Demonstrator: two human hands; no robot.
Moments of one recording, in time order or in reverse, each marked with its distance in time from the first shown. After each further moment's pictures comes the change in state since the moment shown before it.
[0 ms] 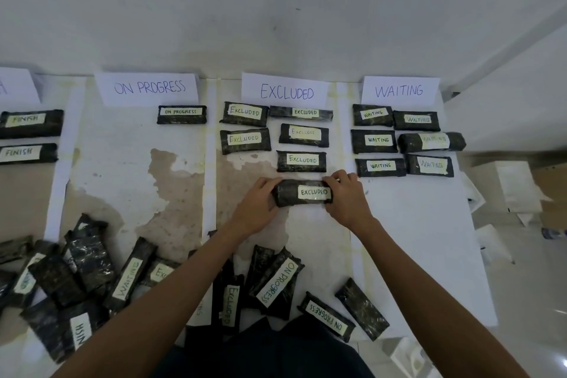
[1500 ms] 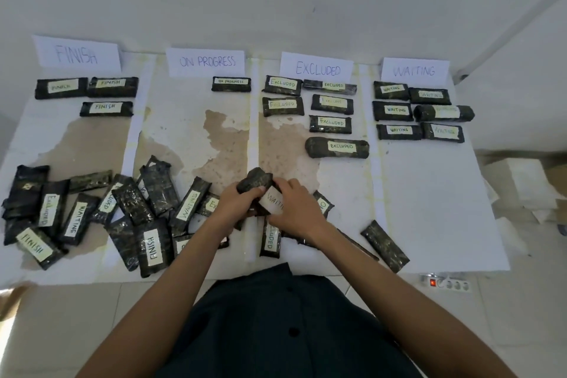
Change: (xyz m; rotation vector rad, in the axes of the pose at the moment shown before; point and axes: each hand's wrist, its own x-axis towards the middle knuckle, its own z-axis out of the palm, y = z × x) left_hand -0.171 -0.029 -0.041 -0.756 0.229 -0.611; right_hand -0.135 -0.191 0.022 0.286 -0.167 -0.102
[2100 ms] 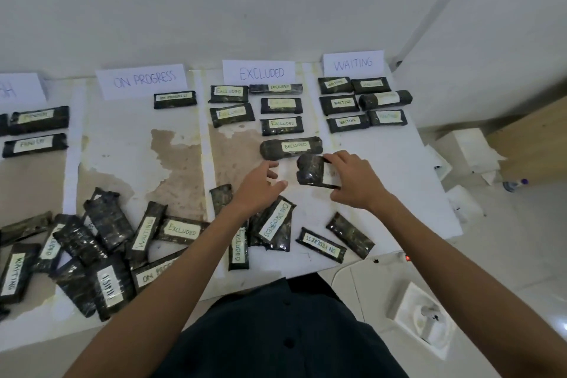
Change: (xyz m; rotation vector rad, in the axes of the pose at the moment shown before) left_hand -0.001 0.046 0.103 0.644 -0.253 0.453; right_hand -0.042 0.140 -0.115 -0.374 0.154 0.112
